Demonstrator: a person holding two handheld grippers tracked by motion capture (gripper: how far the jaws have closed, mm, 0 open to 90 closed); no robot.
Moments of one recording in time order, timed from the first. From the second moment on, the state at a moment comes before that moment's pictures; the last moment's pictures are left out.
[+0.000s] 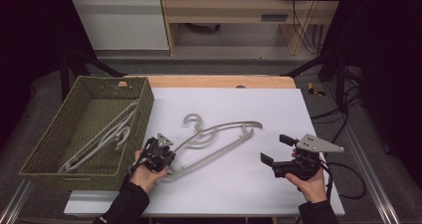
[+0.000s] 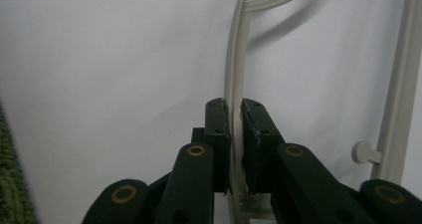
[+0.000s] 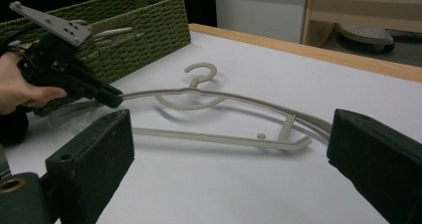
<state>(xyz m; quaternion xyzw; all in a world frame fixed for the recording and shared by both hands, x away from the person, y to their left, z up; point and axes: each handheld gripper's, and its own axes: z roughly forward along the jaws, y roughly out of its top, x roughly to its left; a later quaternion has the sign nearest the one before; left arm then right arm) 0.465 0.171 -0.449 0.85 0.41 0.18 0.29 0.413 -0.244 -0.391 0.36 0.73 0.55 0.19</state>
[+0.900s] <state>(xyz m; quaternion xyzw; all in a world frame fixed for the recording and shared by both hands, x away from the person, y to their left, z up) 0.455 0.172 -0.430 0.84 0.40 0.18 0.33 0.412 -0.247 -0.389 0.36 0.73 0.55 0.19</state>
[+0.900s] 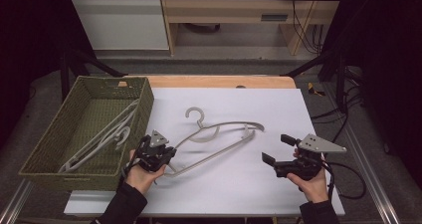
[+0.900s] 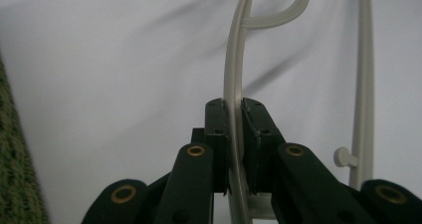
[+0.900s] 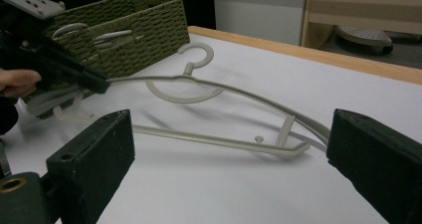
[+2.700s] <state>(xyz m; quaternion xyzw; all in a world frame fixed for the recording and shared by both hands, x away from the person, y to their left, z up) 0.459 0.166 -0.452 0.86 0.40 0.17 0.26 0.411 -0.249 -0.388 0.36 0.72 0.55 0.19</state>
